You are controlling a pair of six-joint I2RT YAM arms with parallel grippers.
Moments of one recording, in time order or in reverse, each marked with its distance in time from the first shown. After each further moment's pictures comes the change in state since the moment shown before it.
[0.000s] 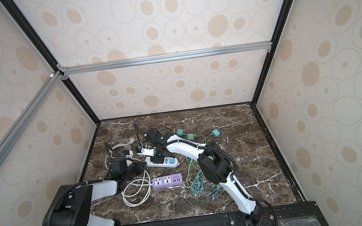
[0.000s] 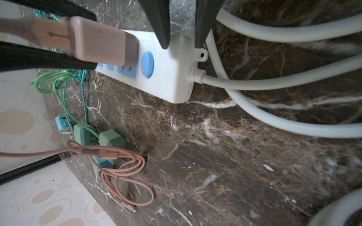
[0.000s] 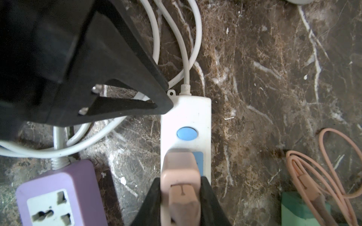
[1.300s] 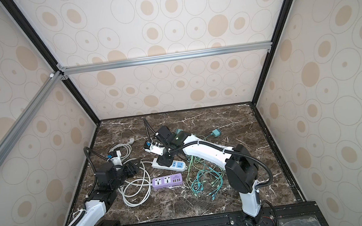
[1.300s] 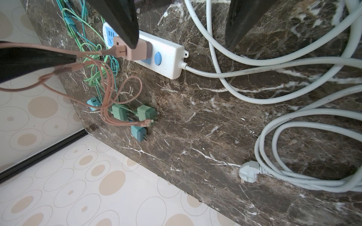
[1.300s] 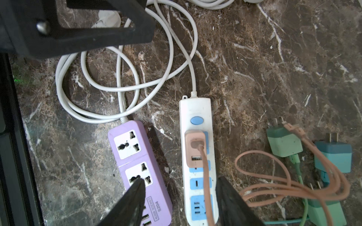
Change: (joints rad) left arm 0.009 -0.562 -0.066 -0.291 -0.100 0.042; right arm 0.000 -0.405 -0.360 0.037 -0.017 0.182
